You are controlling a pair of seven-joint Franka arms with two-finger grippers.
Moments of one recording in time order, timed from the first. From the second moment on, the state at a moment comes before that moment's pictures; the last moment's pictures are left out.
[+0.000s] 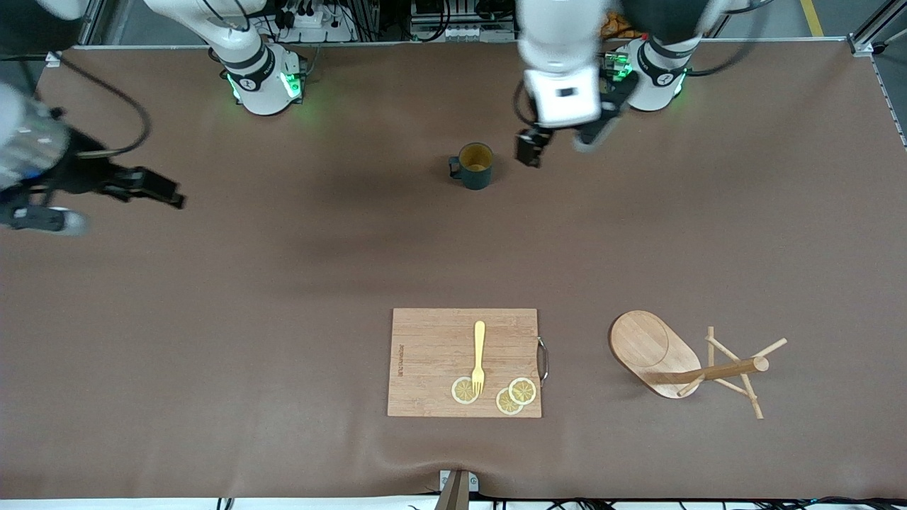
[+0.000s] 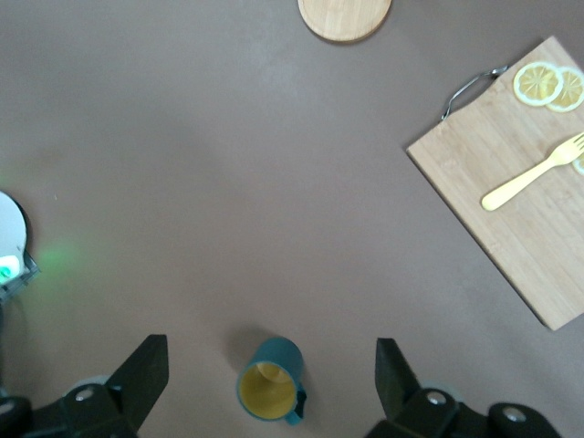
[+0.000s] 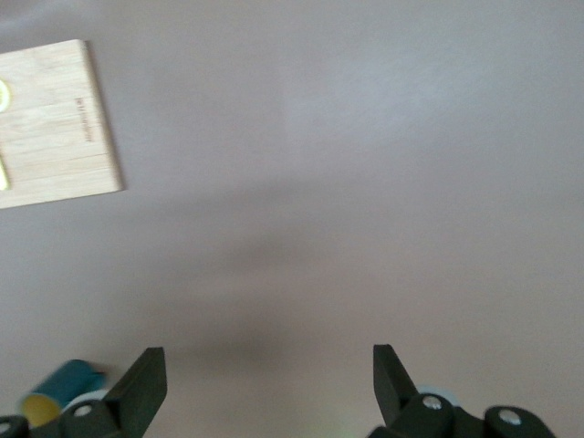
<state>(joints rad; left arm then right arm) -0.36 0.21 -0.53 -1.51 0.21 1.55 -1.79 -0.04 0.08 0.05 -1.50 0.10 1.50 0.14</state>
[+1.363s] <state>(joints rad) -1.00 0.83 -0.32 -1.15 0.48 1.43 -2.48 -0.13 0.11 0.07 -1.55 -0.04 1.65 -0.02</state>
